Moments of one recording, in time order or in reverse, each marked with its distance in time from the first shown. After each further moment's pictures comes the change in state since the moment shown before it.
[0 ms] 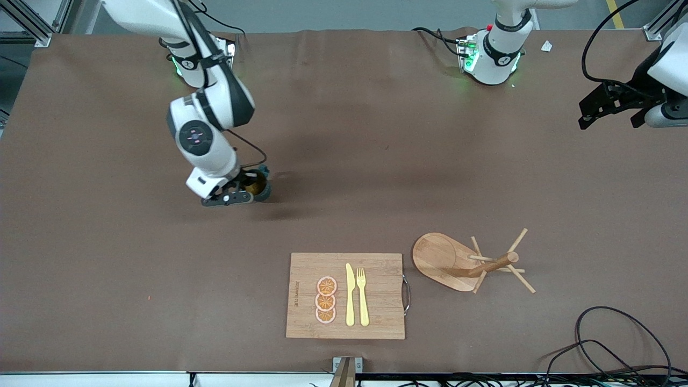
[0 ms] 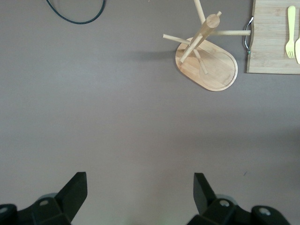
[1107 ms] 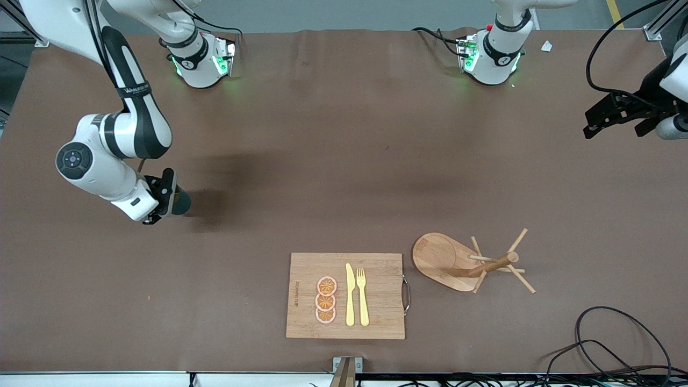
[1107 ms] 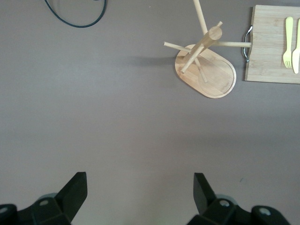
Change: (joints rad) left arm 0.022 0.047 0.005 0.047 -0.021 0.004 0.000; right arm -0.349 0.023 0.001 0.014 0.001 0.071 -1.753
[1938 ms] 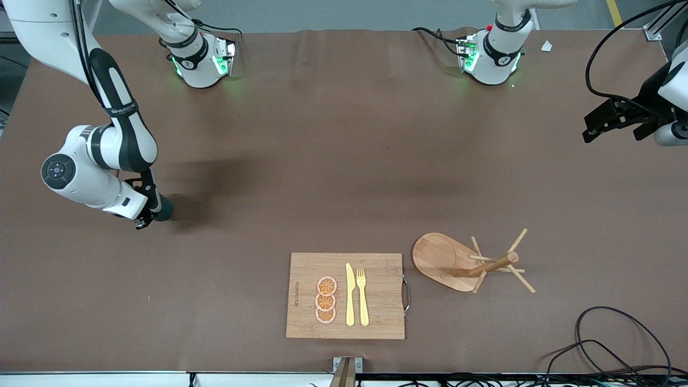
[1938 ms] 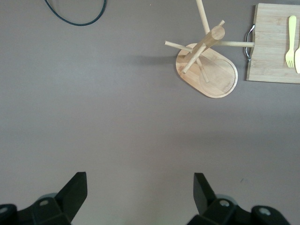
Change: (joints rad) left arm 0.001 0.015 -0.001 0.005 -0.001 0.001 0.000; right arm -0.107 0.080 0.004 0.011 0.000 0.075 -0.385
